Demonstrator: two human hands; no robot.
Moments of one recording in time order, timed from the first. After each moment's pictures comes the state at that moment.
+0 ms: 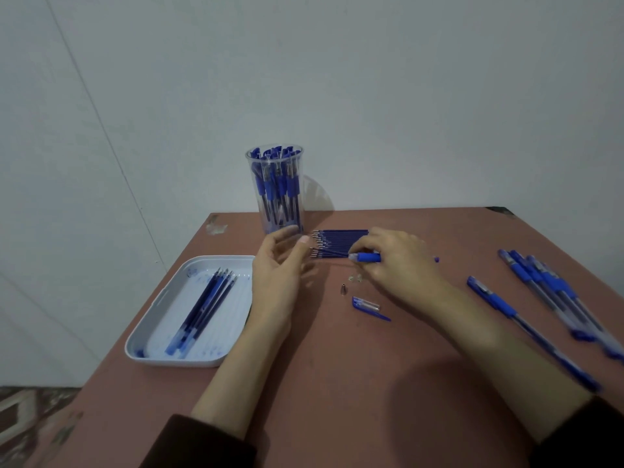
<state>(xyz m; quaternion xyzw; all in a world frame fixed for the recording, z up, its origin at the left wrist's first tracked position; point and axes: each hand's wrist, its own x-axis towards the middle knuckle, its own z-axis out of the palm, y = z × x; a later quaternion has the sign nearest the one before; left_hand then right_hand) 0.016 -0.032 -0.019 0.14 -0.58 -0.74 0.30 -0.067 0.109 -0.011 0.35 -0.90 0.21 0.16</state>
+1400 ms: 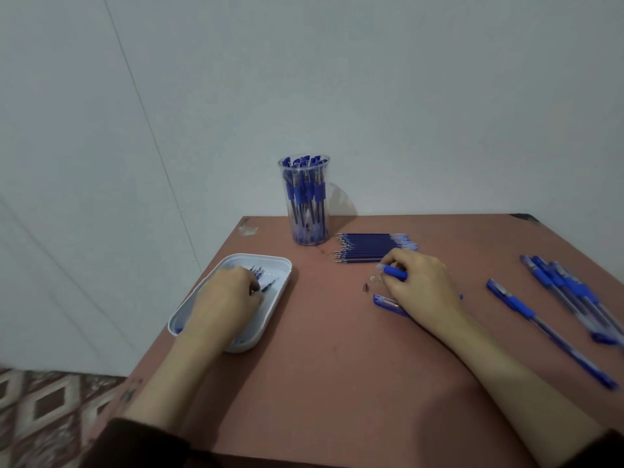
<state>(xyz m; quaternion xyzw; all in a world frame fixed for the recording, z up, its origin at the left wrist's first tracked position) 0.084 -0.118 -0.016 0.25 -0.95 -0.10 0.14 -0.043 0.113 -0.035 0.27 -0.89 0.33 0.17</state>
